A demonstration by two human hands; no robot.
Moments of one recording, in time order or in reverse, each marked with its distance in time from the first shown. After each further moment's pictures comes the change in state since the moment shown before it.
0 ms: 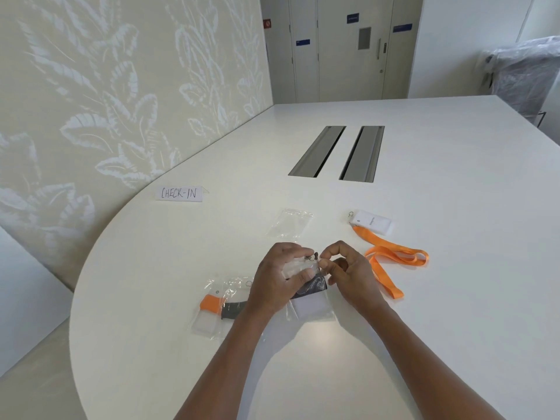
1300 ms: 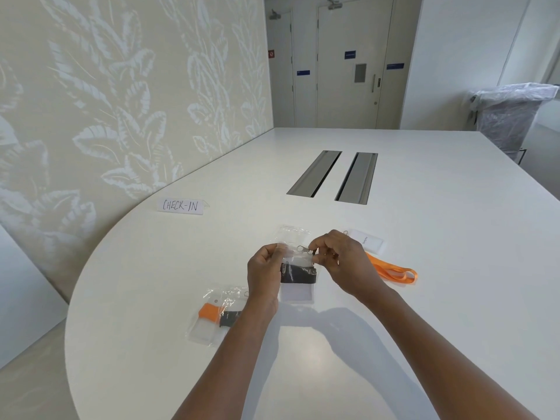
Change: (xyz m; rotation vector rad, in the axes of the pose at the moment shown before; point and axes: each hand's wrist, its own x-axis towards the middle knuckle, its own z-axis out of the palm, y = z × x) left_hand 0.026 0.021 0.003 -0.641 0.443 -0.511; right_hand 0.027 -0.051 -0.018 -0.484 -0.077 -0.382
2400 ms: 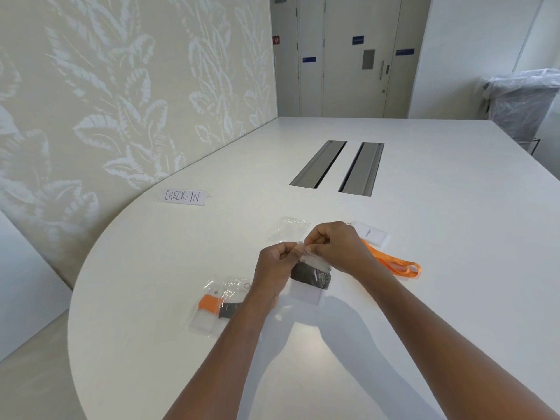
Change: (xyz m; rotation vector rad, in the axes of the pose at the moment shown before) left_hand -0.002 -0.003 -0.001 0.199 -0.289 0.011; right_hand 0.028 -0.014 0.000 0.093 -0.193 0.348
